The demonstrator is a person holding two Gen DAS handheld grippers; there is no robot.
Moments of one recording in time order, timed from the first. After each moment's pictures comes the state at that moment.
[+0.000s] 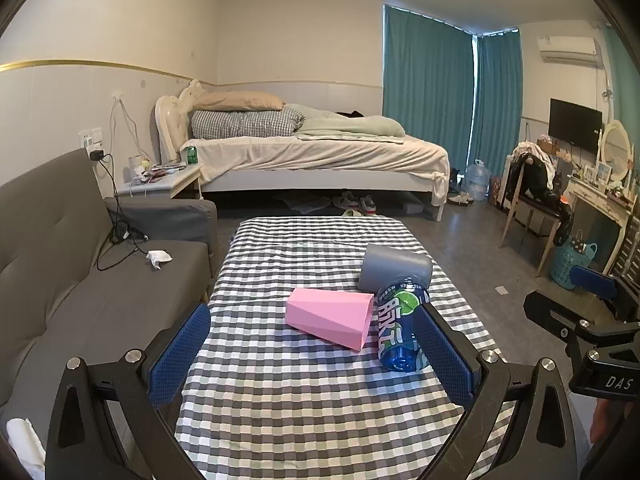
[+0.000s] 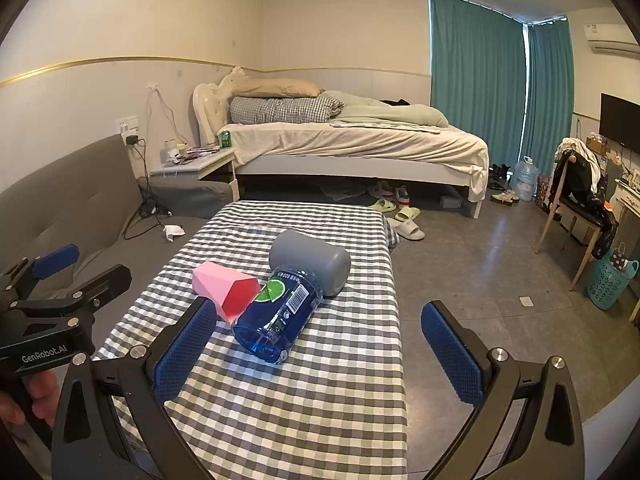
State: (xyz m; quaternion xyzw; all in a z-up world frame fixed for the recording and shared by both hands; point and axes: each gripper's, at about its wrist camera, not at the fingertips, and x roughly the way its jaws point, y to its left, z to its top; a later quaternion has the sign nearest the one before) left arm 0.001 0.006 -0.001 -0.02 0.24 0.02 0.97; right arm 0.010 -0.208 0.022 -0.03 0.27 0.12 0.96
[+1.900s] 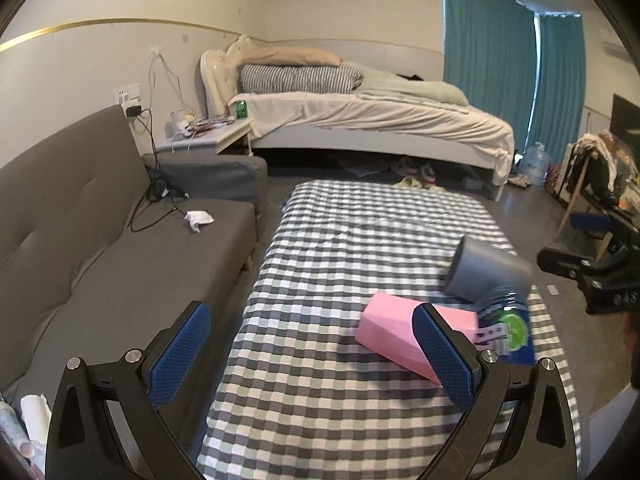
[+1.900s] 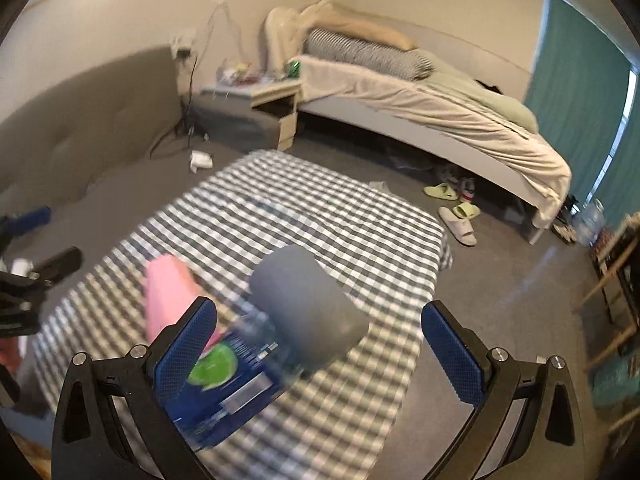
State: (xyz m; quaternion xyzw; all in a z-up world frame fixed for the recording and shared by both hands) left arm 0.097 0.048 -0.039 -0.03 0.33 0.12 0.94; right arm 0.198 -0.165 -0.010 -0.18 0.35 0.25 0.88
